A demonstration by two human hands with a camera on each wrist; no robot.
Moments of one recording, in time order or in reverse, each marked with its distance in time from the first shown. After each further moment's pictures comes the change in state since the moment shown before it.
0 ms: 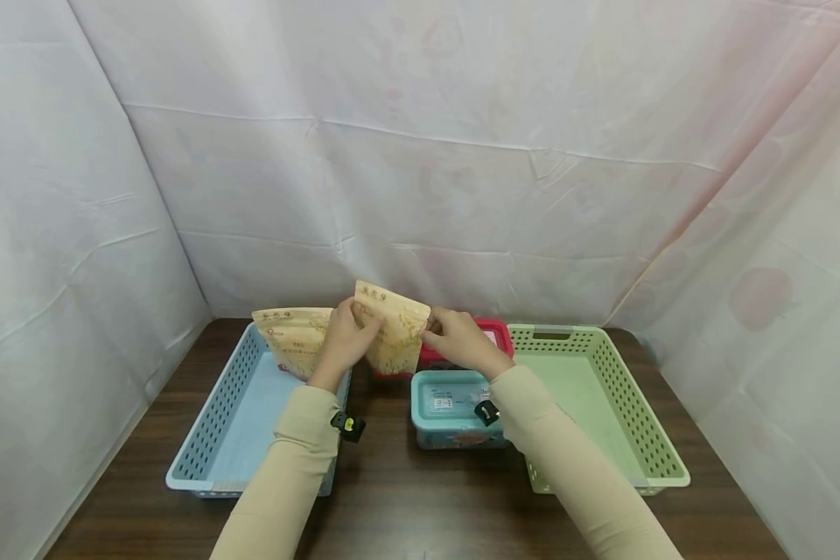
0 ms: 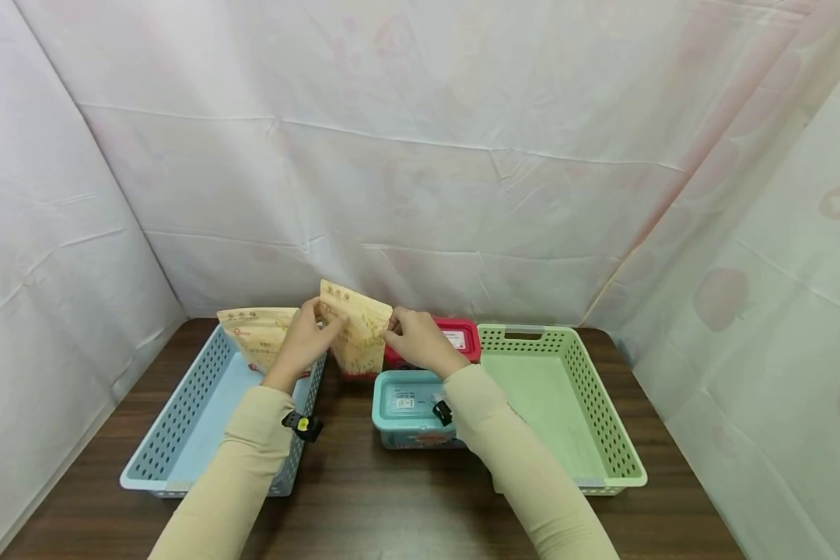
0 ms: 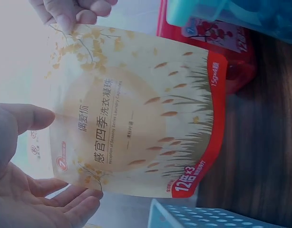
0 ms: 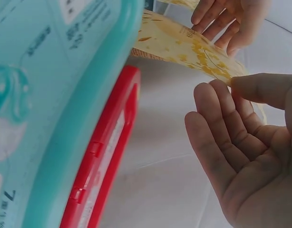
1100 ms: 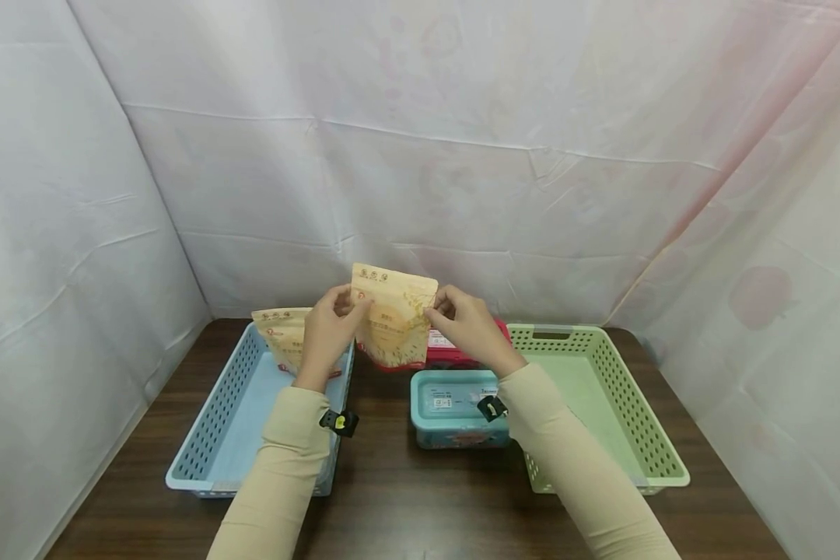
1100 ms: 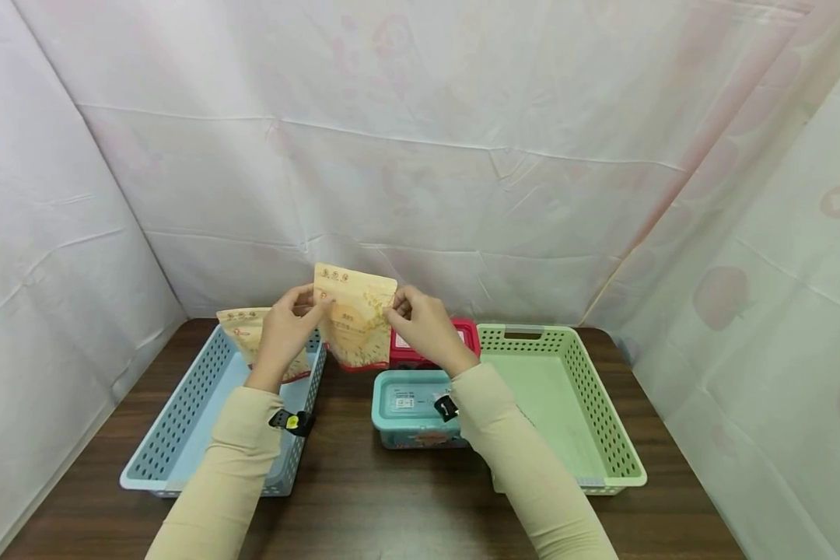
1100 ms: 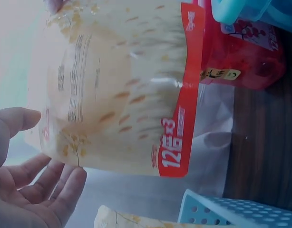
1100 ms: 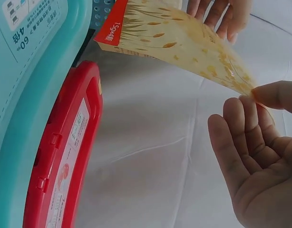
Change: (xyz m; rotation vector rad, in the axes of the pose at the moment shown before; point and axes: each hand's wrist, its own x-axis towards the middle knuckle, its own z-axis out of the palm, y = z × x) left_hand -0.006 0.014 -0.022 -0.128 0.153 -0.036; right_hand -0.009 -0.012 -0.023 0.169 0.173 -0.057
